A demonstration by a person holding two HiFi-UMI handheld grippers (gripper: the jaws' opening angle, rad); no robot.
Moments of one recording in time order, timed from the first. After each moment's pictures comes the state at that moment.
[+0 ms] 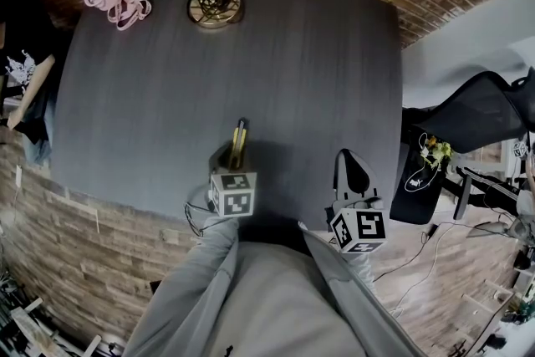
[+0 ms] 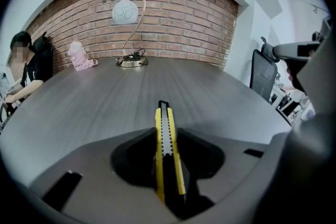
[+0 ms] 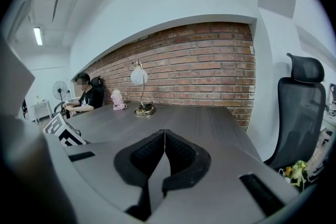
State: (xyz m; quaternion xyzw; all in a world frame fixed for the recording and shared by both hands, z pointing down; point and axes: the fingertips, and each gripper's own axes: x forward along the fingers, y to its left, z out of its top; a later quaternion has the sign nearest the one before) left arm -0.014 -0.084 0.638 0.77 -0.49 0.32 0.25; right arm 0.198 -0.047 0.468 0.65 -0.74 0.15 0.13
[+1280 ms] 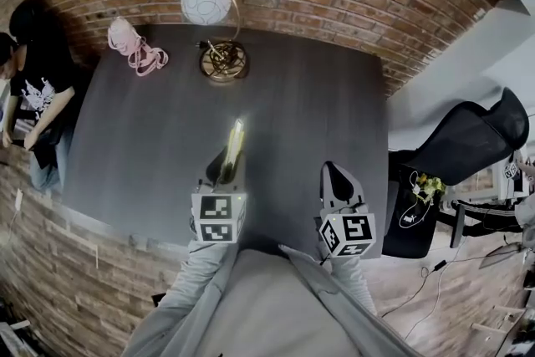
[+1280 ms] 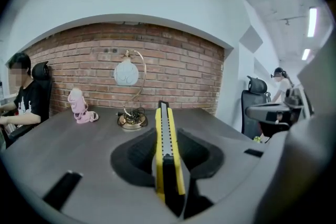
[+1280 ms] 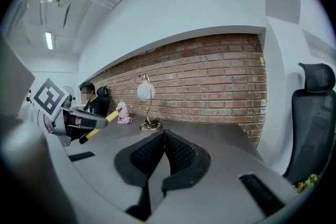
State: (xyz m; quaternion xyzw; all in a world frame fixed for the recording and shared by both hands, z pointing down) left arm -0.026 -0.145 0.448 0.84 -0.50 0.17 0.13; right arm 0.170 -0.089 0.422 0.63 -0.77 0.10 0.09
